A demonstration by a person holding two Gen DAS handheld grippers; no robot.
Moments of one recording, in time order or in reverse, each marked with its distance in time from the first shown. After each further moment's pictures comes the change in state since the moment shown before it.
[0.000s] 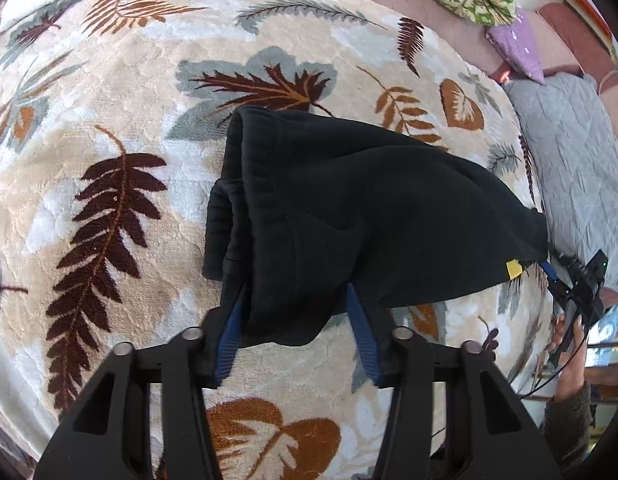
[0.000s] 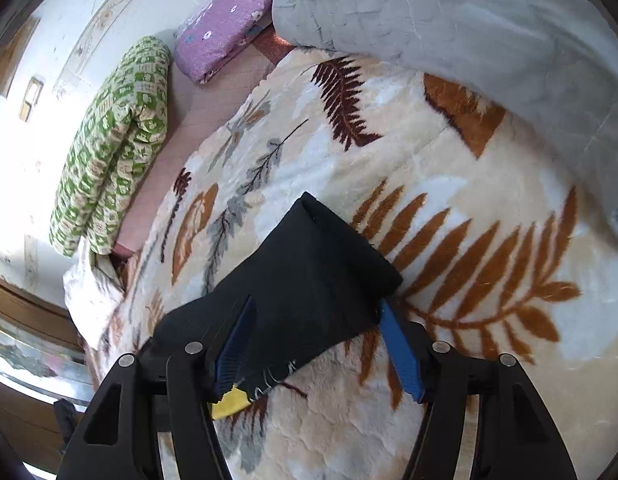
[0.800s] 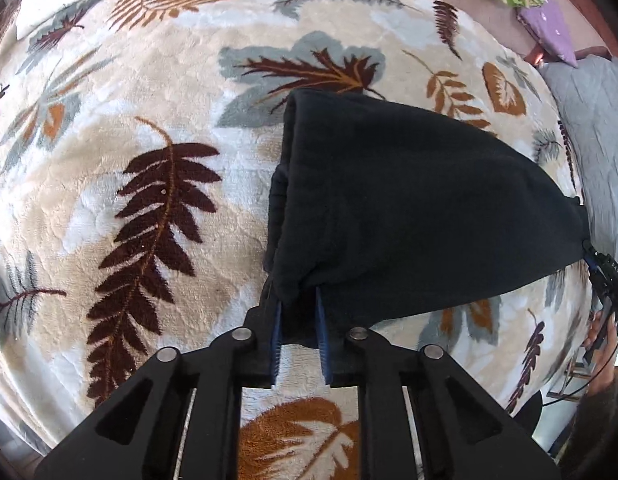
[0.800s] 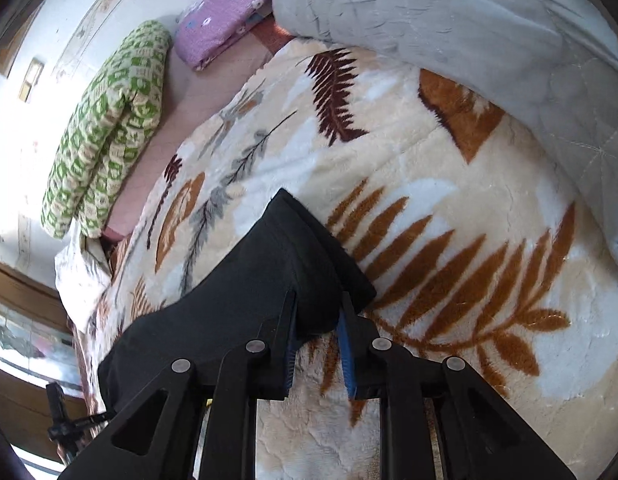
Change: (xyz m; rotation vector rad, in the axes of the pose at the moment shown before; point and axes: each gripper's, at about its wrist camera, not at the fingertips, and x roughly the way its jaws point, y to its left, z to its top) left arm 0.005 0.014 -0.004 0.027 0.032 0.147; right arm 0.005 -0.013 0.005 -0.092 0.040 -0.030
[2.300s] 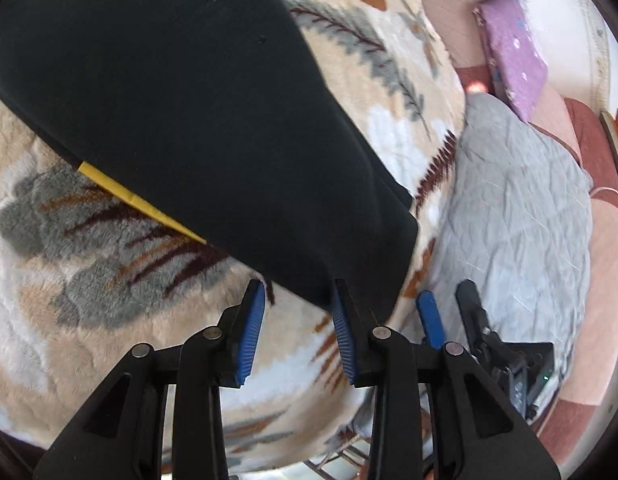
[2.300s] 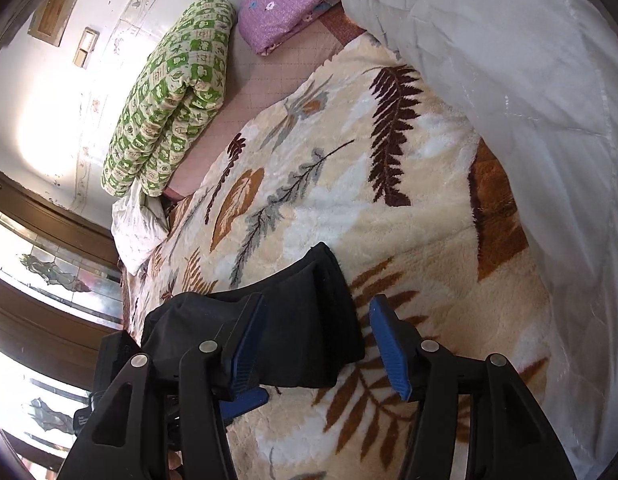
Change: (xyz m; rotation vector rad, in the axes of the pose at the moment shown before) left arm 0.095 -0.363 -0.055 -0.623 0.070 -0.515; right arm -0.022 -0.016 0.077 -0.165 0.159 0.241
